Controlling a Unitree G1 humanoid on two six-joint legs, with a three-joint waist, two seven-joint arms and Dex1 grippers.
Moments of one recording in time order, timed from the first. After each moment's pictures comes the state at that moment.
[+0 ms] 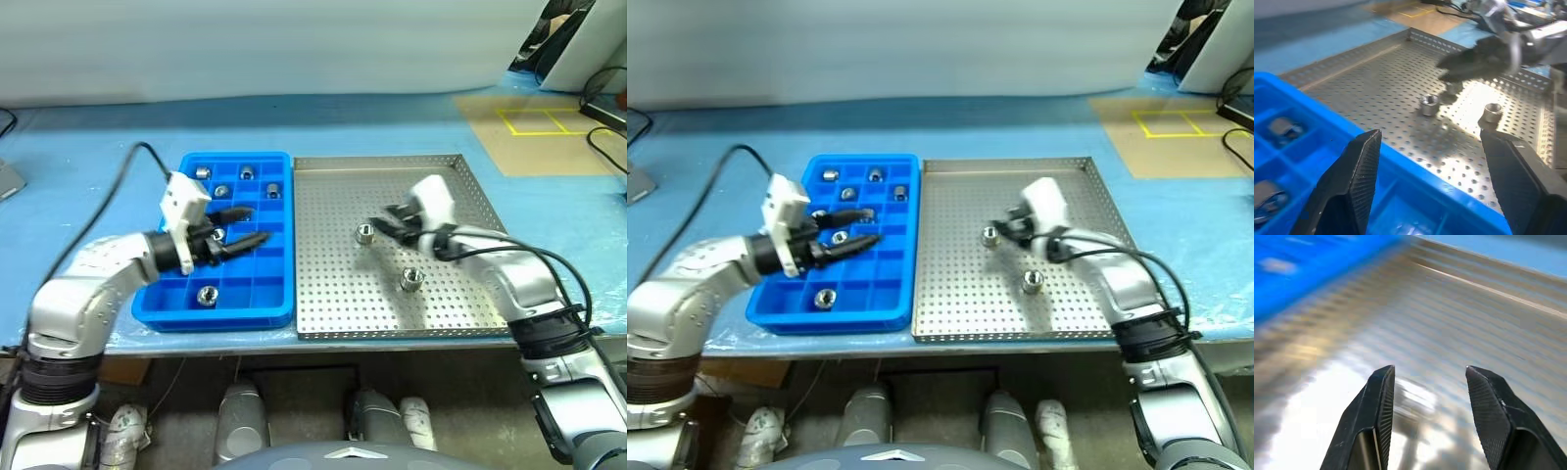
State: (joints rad) left arm -0.30 0.58 0.07 -0.37 -0.62 0.75 -0.82; right arm -0.47 -0.60 0.07 0.22 0.39 0.42 0.53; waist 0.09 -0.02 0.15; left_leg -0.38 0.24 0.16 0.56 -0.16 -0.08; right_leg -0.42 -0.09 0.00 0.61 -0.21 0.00
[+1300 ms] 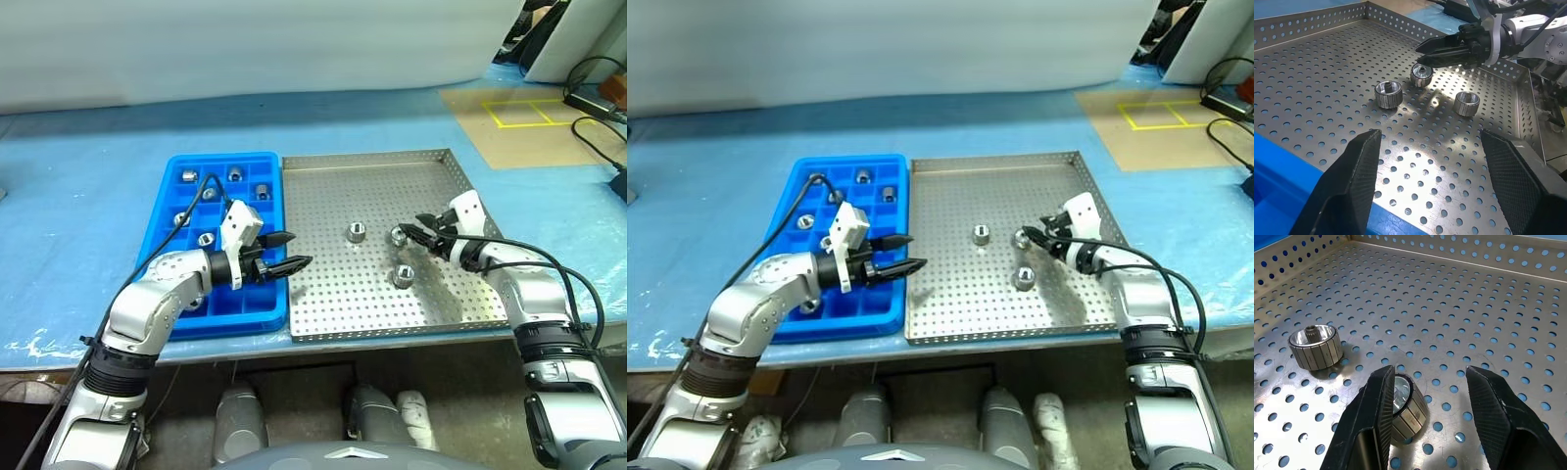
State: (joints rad) left arm -0.31 0.46 -0.09 -0.24 -0.52 0.63 -0.82; right arm -0.42 -0.56 -0.06 0.30 0.28 0.33 0.70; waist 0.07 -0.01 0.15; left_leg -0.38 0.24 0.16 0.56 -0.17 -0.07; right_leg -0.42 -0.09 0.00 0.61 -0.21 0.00
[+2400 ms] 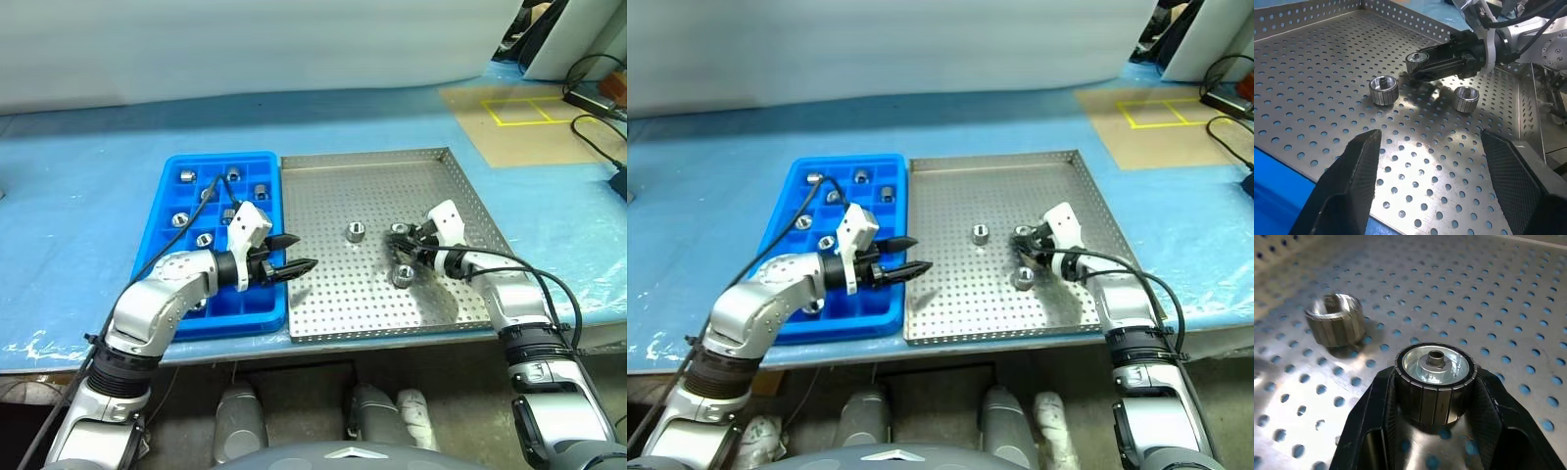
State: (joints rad) left arm -0.34 0.47 -0.08 -0.34 -0.55 0.75 -0.76; right arm -0.42 -0.51 -0.02 0.25 0.25 0.37 0.75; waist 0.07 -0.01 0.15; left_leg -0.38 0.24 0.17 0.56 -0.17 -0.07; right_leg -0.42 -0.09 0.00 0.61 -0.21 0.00
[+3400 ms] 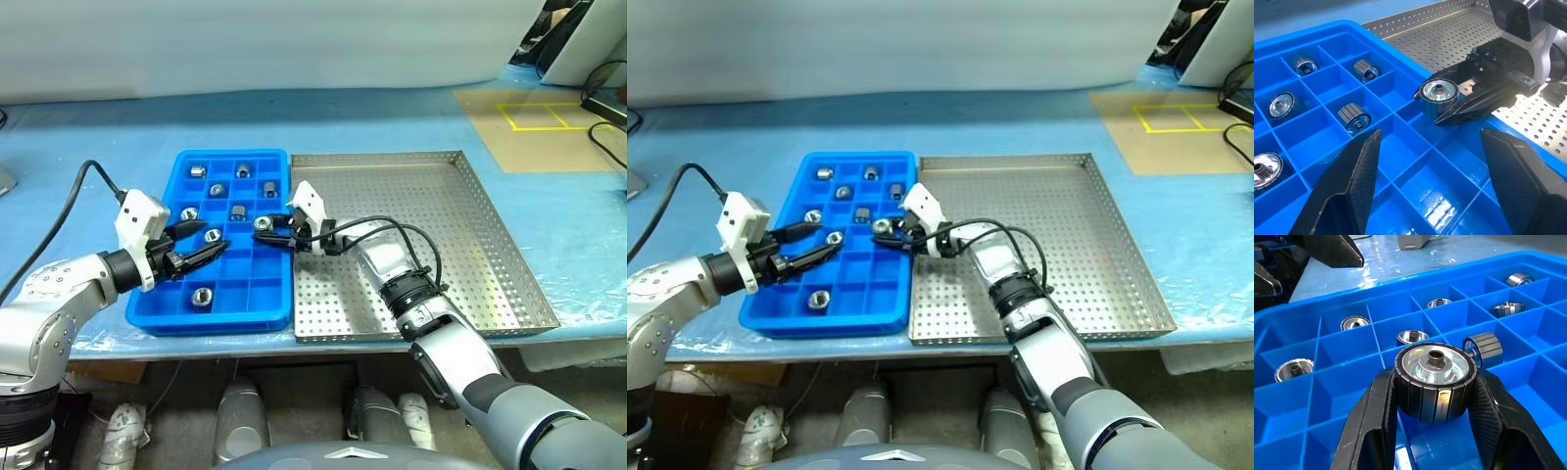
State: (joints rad) left arm -0.10 0.72 0.29 -0.44 -0.63 0.76 -0.73; right arm -0.81 -0.05 0.27 0.68 0.12 0.07 0.92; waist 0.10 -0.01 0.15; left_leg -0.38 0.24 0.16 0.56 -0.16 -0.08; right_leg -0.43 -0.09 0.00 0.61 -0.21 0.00
